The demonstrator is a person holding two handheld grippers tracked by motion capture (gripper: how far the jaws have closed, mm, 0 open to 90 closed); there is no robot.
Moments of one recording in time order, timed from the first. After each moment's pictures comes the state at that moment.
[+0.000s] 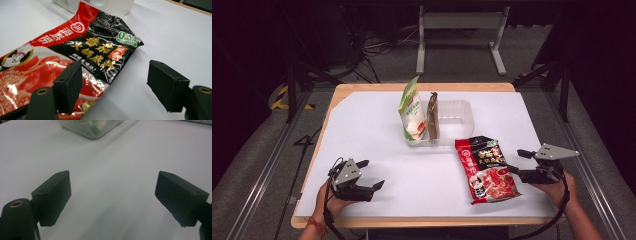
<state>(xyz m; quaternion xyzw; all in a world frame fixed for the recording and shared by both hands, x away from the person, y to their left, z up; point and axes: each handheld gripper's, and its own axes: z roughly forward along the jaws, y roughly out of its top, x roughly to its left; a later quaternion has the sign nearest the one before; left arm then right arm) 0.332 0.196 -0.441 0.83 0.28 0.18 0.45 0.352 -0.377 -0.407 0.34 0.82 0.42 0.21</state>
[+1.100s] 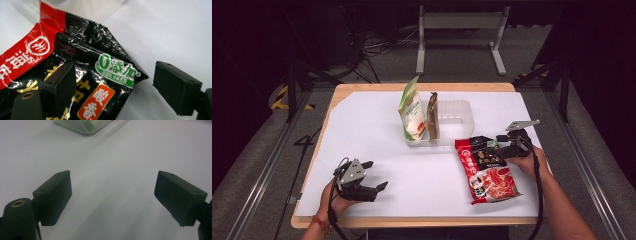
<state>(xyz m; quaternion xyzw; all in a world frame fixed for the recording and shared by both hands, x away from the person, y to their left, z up) 0.336 0.187 -0.448 0.84 0.27 0.17 0.44 0.451 -0.341 -0.431 0.38 0.83 0.39 0.11</state>
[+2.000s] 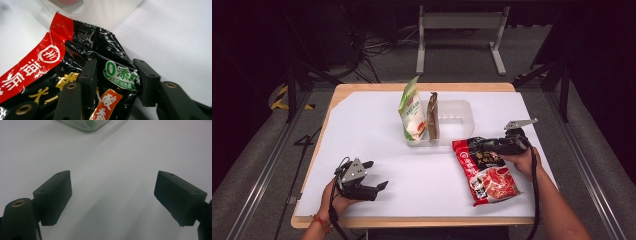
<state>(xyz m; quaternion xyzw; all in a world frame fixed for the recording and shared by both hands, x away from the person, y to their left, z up) 0.339 0.187 -0.451 0.84 0.27 0.16 0.44 0.456 -0.338 -0.434 0.37 0.83 0.42 0.07</state>
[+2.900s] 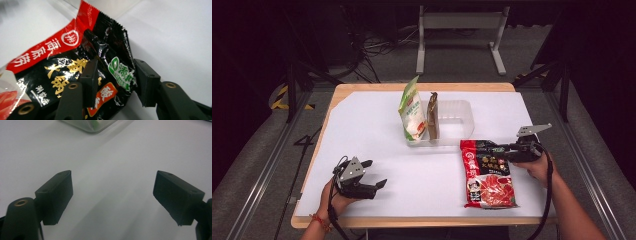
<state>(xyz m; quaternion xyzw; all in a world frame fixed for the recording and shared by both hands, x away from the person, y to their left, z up) 0.342 0.190 -0.450 0.84 0.28 0.16 0.44 0.430 -0.365 -0.426 0.34 0.84 0.42 0.05</state>
